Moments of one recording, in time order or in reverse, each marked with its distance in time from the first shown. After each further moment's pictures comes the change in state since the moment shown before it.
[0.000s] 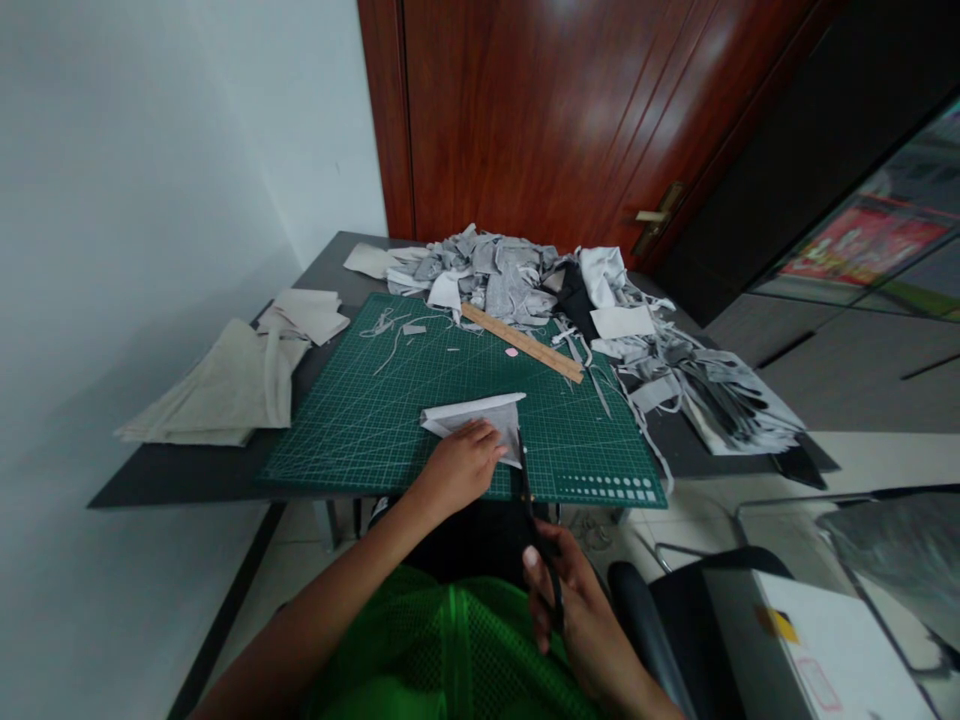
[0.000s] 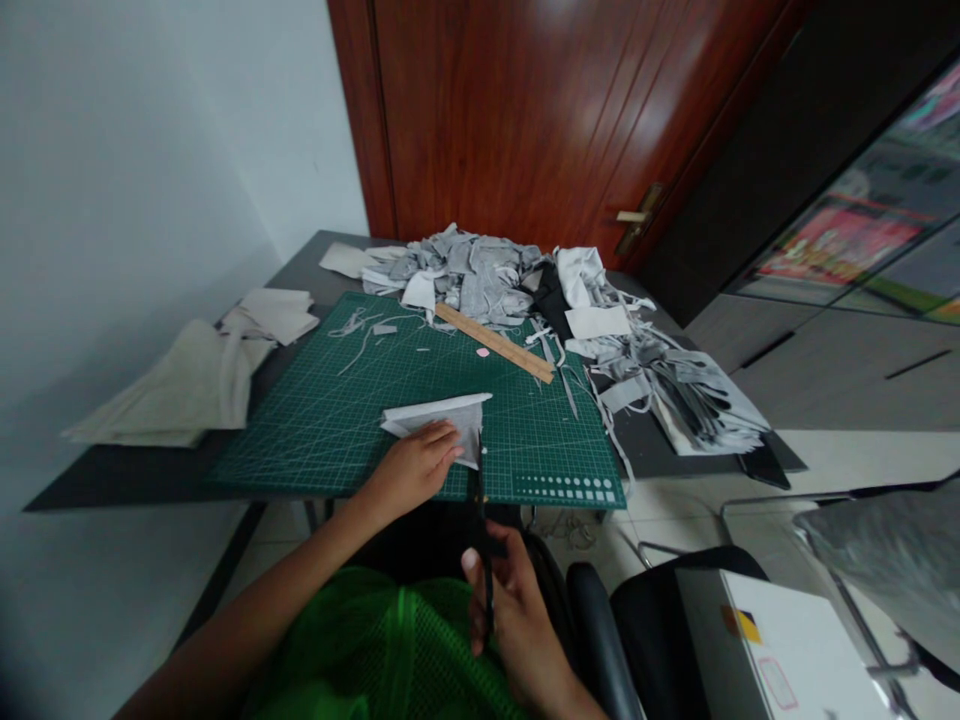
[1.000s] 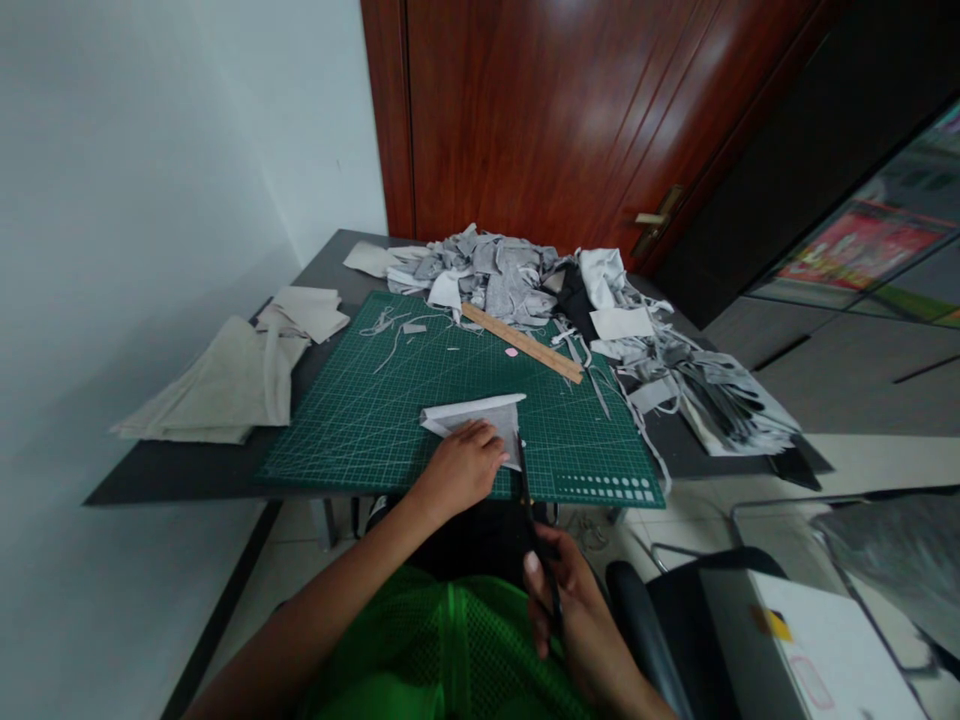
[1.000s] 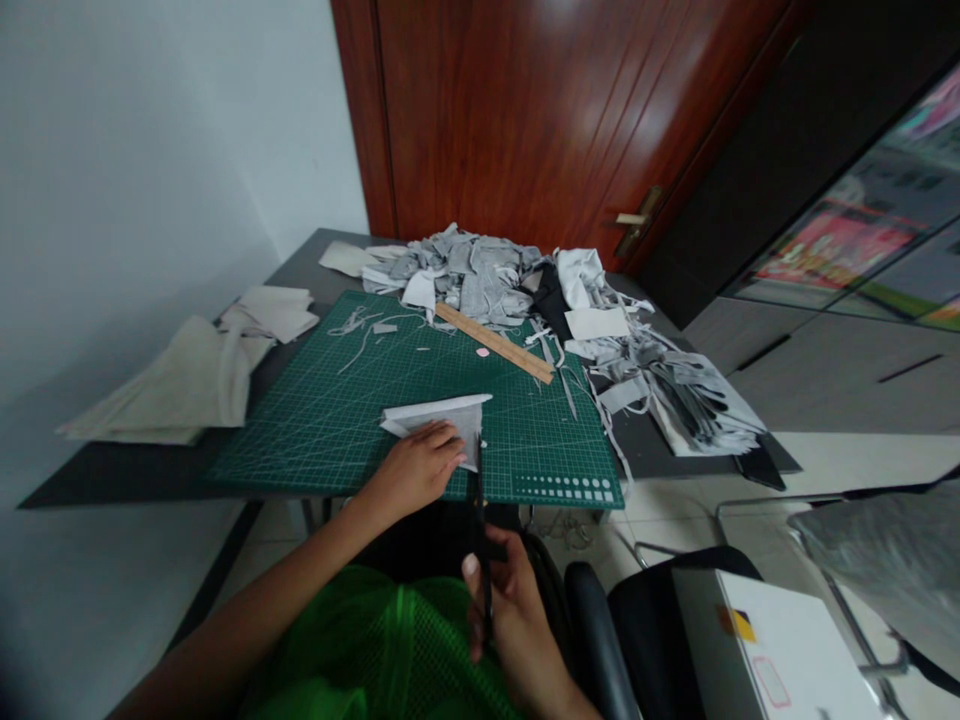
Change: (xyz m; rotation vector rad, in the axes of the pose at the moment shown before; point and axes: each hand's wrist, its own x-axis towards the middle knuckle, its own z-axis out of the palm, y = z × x) left_hand 0.000 0.005 -0.001 0.105 -0.081 0.026; right_hand 0.002 0.008 -0.002 -0.024 -0.012 -0.014
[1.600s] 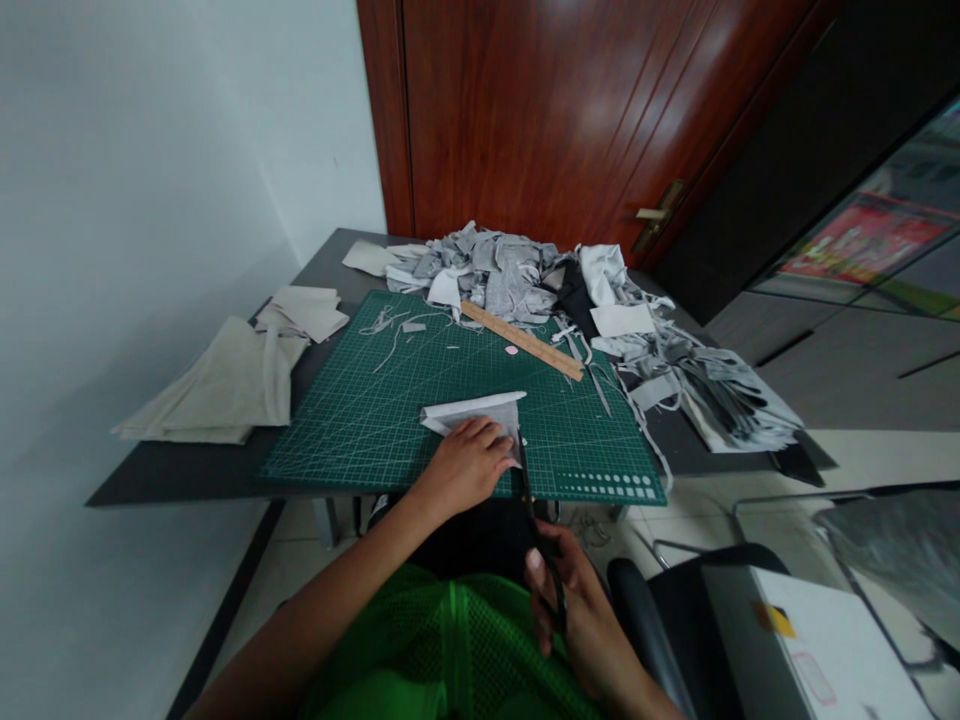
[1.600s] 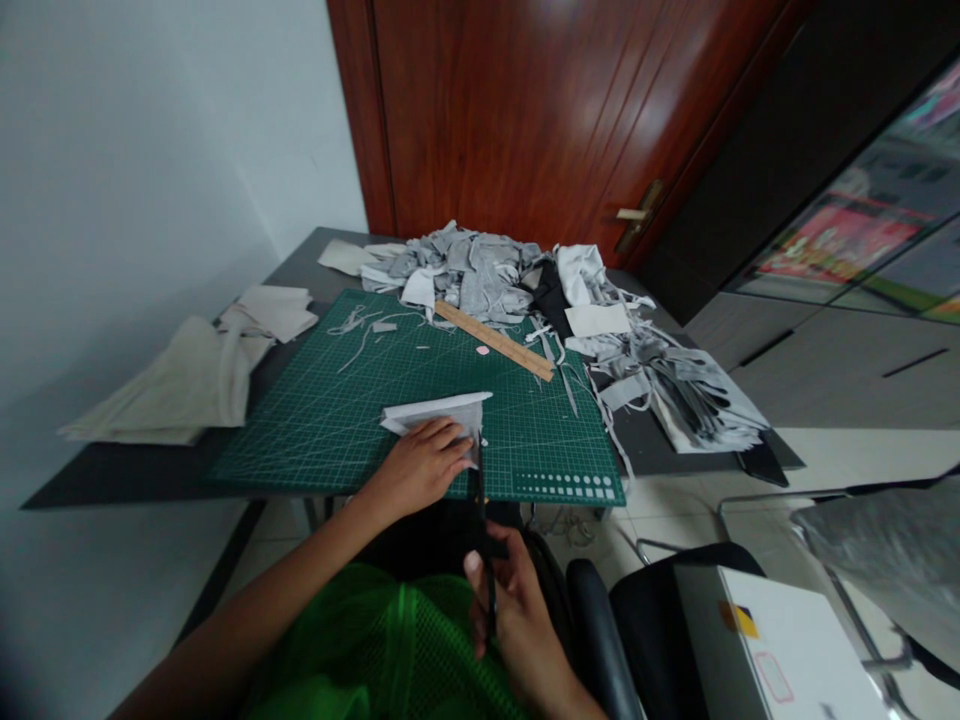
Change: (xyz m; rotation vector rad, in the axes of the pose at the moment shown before) left_hand -0.001 0.001 -0.001 0.058 -0.011 0.048; right_hand -0.002 0.003 -0.004 -0.009 -0.026 -0.035
